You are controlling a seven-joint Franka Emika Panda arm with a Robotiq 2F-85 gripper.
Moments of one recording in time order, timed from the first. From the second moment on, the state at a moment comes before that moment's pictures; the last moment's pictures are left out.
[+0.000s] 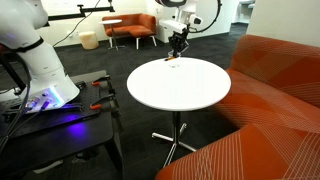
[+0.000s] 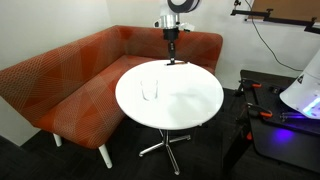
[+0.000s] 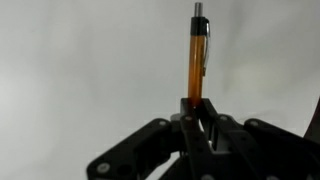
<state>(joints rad) -0.19 0.46 0.13 -1.90 0.09 2.22 -0.50</state>
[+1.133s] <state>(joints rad) -0.31 0.40 0.21 -2.02 0.47 2.51 -1.27</state>
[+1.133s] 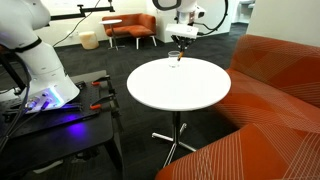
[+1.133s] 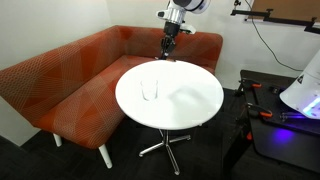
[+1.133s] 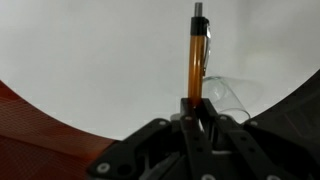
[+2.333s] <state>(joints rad) -0.29 0.38 0.19 -2.00 0.90 2.29 -2.11</state>
